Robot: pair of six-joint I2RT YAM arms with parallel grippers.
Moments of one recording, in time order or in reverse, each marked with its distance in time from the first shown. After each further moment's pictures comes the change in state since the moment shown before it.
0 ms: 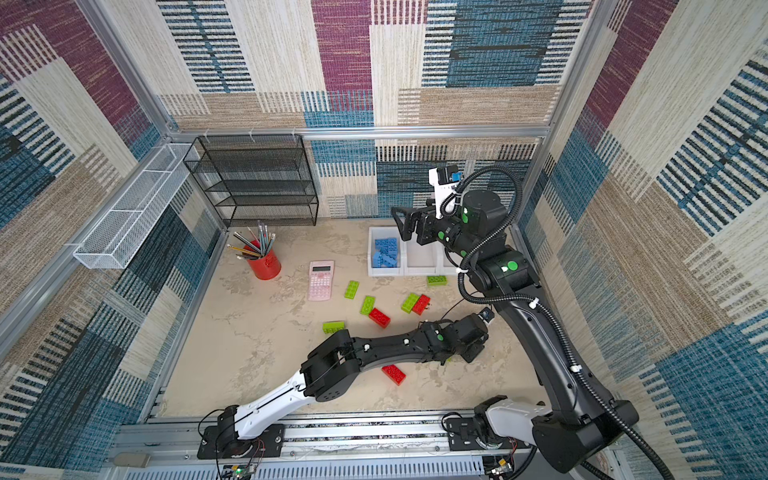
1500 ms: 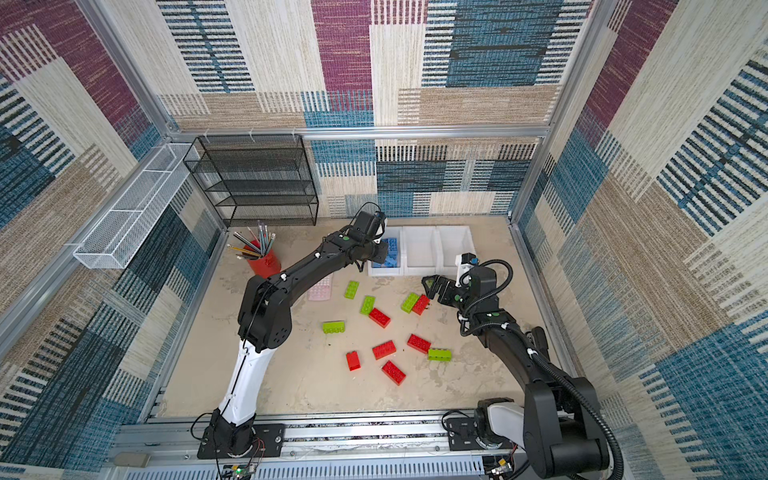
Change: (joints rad) left arm 0.623 -0.304 -0.110 -0.216 0.099 0.037; right arm -0.285 -0.044 -0.923 0.507 -0.186 0.271
